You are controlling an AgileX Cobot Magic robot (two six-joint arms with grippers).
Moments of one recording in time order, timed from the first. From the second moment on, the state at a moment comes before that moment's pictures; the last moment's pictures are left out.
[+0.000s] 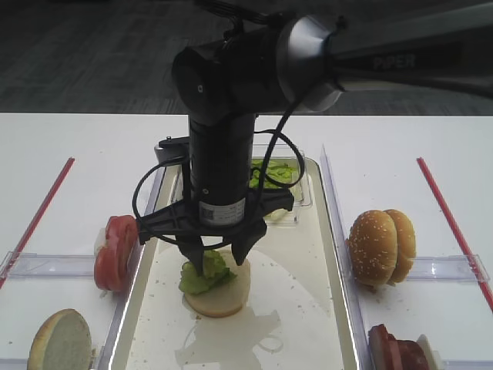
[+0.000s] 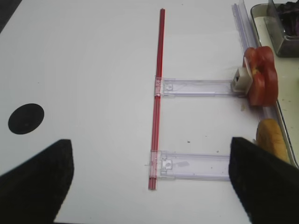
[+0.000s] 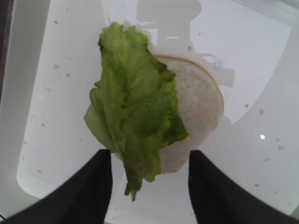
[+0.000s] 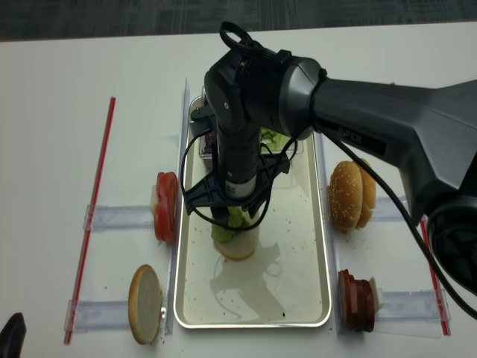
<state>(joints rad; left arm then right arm) 0.02 -0.02 -0.49 0.12 1.19 -0.11 0.80 2.07 -1.60 0.15 1.12 0.38</state>
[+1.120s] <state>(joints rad) 0.02 -0.02 -0.49 0.12 1.19 -0.11 0.80 1.98 -1.77 0.06 1.23 0.41</state>
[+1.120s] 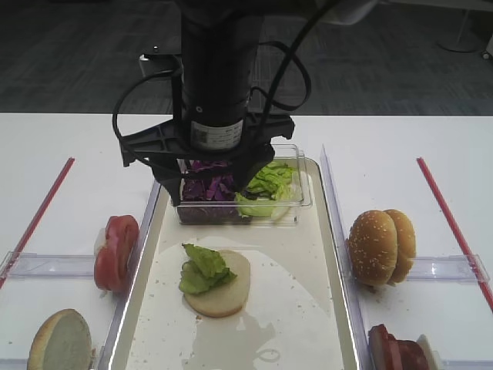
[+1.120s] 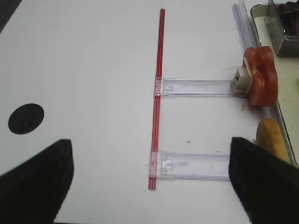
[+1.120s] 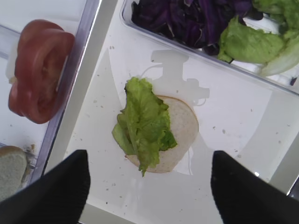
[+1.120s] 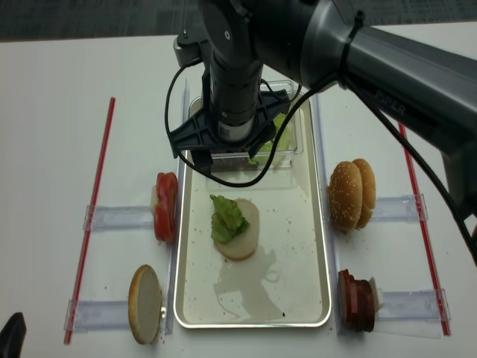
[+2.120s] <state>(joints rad) 0.02 -0.02 -0.49 0.12 1.19 -0.11 0.28 1.97 -1.77 0.08 1.23 0.20</state>
